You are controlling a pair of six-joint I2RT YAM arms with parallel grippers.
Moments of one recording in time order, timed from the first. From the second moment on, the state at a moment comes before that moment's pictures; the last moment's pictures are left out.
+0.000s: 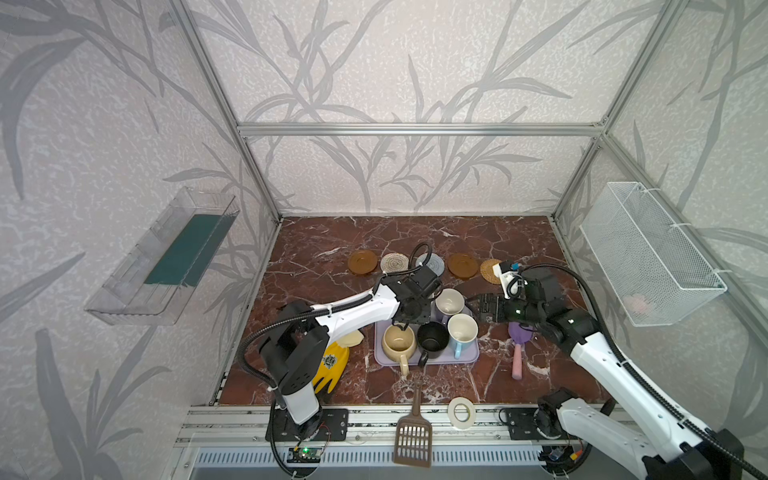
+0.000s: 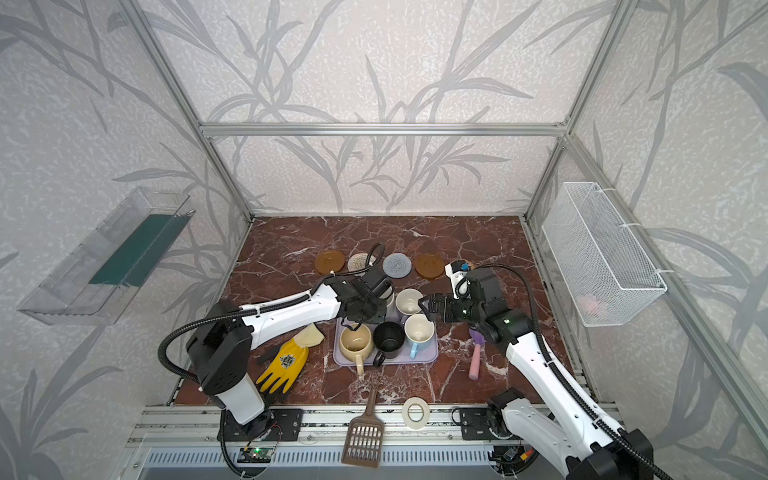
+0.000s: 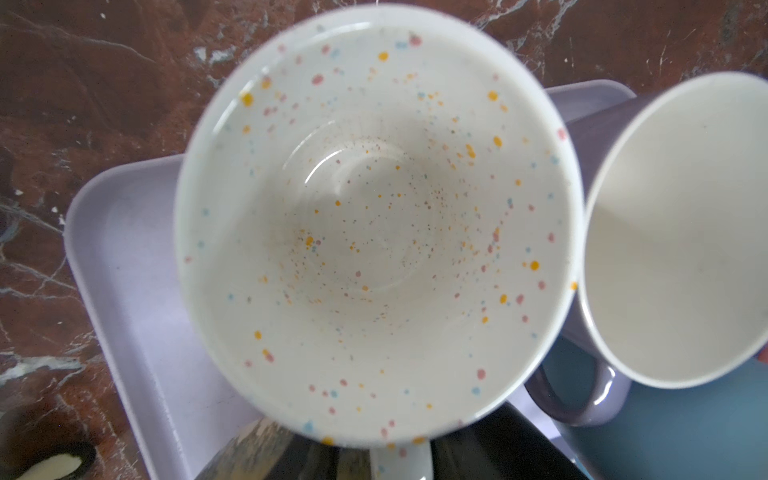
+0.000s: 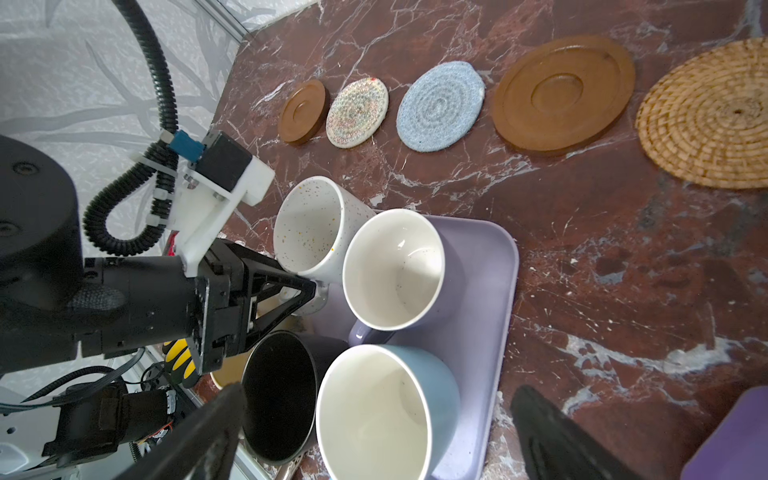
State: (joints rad) left arm -0.84 1.74 1.24 -0.72 -0.10 -0.71; right arm 0.37 0.95 0.76 -0.52 -0.37 0.42
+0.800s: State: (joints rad) left arm -0.84 1.76 1.24 -0.72 -0.10 -0.71; right arm 0.37 0.95 0.76 -0.51 -0.35 0.42
